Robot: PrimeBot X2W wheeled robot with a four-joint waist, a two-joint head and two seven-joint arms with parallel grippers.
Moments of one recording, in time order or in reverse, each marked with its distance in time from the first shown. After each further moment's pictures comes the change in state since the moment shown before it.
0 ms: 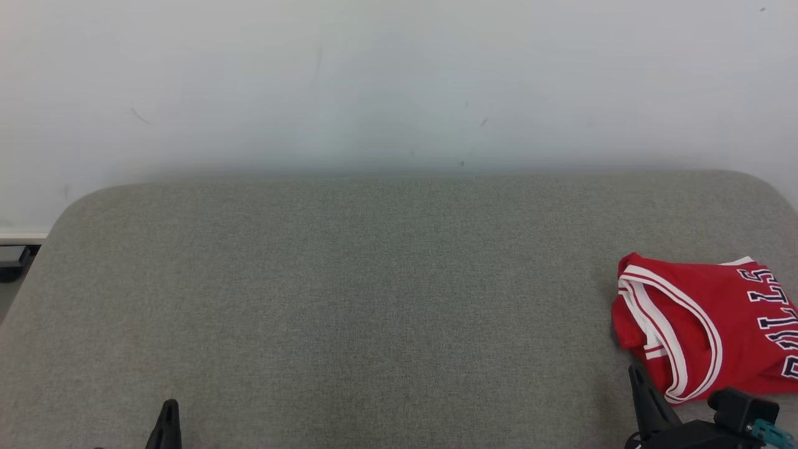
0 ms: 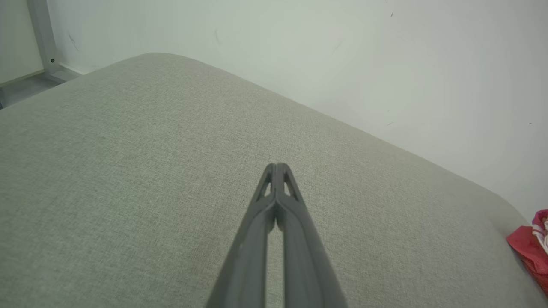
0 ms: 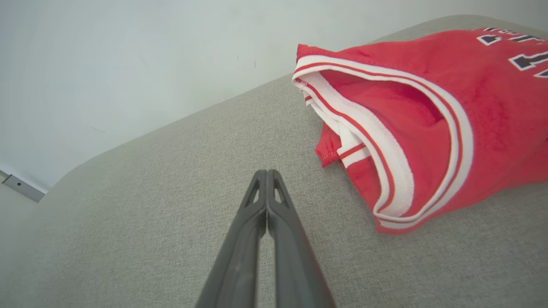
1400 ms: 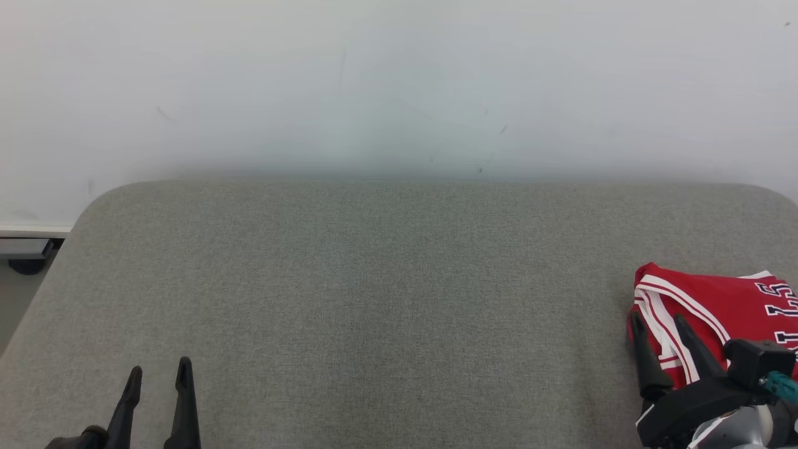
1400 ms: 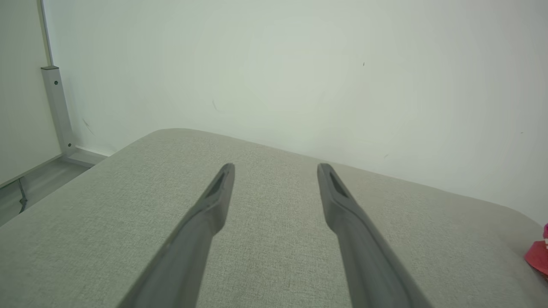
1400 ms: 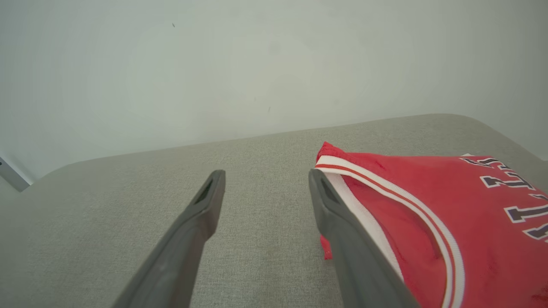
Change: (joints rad) left arm -0.051 0.034 -0.031 -0.077 0.122 0.015 -0.066; right arm -0.092 -0.016 -0.081 -0.085 -0.200 0.035 0.052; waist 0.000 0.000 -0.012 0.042
